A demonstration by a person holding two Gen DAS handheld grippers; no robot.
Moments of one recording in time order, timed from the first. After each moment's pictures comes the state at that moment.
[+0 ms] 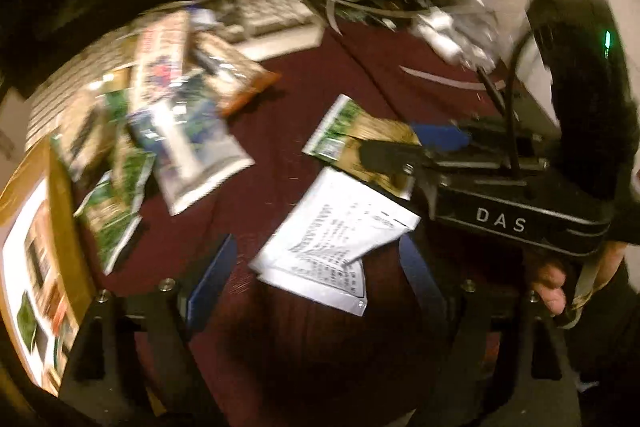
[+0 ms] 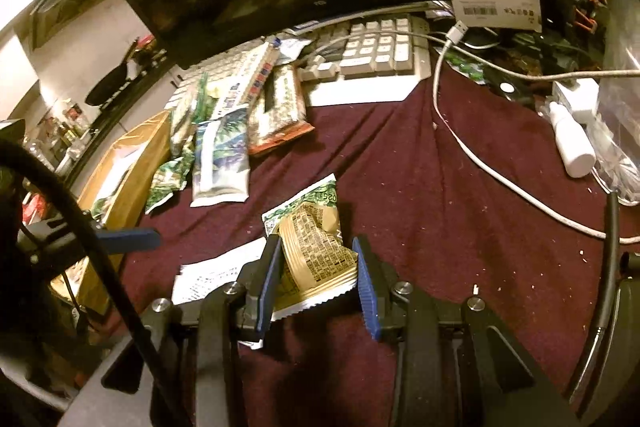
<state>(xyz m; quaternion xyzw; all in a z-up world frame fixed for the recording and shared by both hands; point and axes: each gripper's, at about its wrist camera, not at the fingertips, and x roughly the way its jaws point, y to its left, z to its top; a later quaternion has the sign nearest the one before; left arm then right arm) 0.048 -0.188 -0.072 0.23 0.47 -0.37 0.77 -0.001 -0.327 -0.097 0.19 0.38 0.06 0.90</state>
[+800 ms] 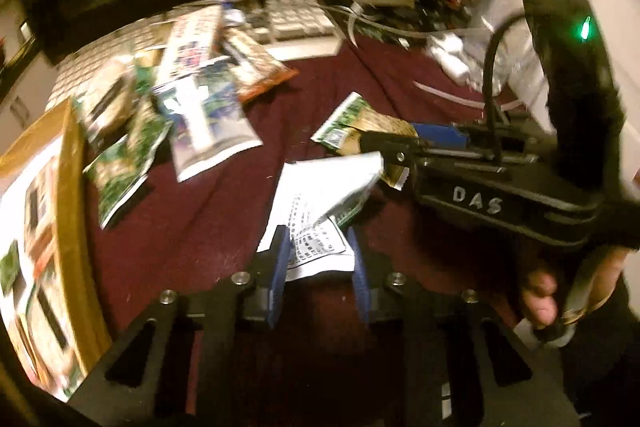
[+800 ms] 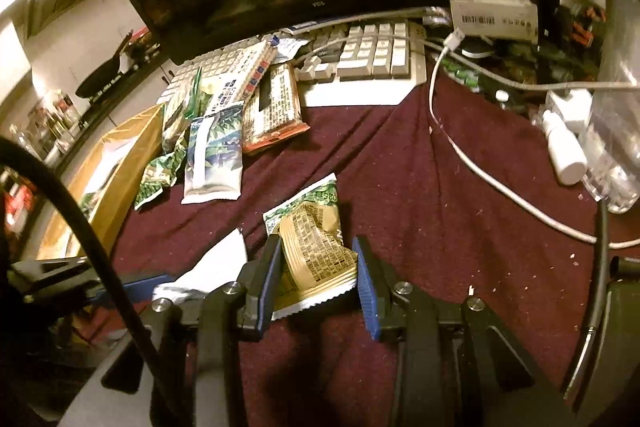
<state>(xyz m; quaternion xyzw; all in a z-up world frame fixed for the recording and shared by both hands) 0.026 -0.150 -0.065 0.15 0.45 -0.33 0.82 -0.005 -0.314 -0.093 0.14 0.38 0.03 0.92</state>
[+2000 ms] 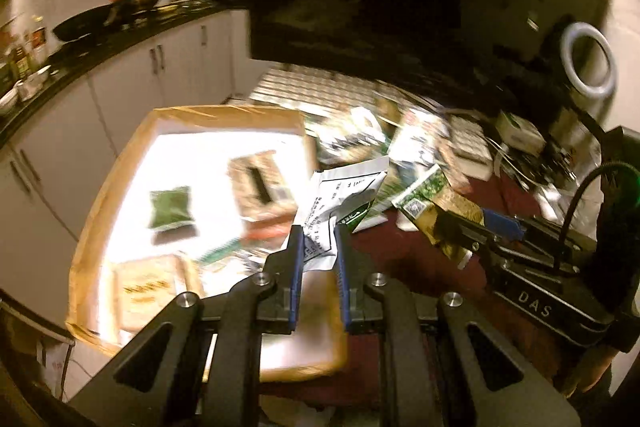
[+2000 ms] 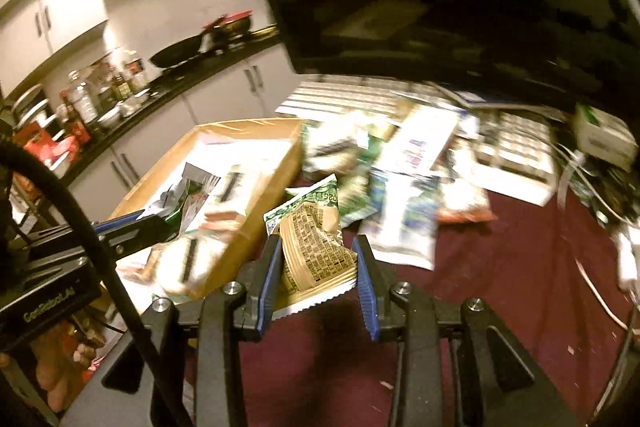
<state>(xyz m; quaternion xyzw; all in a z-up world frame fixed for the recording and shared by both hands) 0.046 0.015 0.010 -0.01 0.37 -0.12 0.92 0.023 -0.178 -0.025 0.07 0.33 0.16 0.93</state>
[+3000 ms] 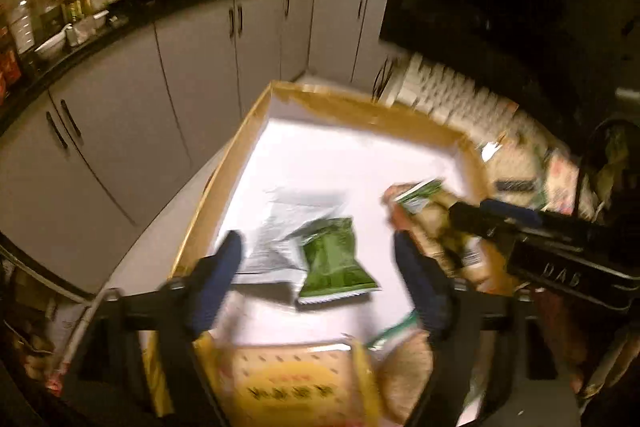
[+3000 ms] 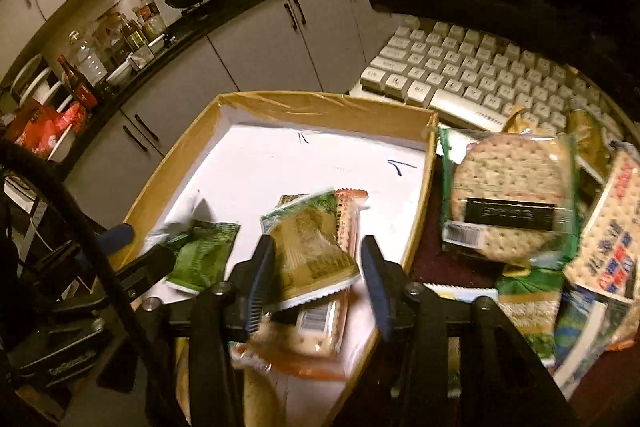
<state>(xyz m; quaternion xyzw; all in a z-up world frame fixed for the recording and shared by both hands) 0.130 0.110 -0.023 -0.06 0.39 -0.01 0.92 0.145 -0.084 -0.036 0.05 0.42 0.23 0.88</state>
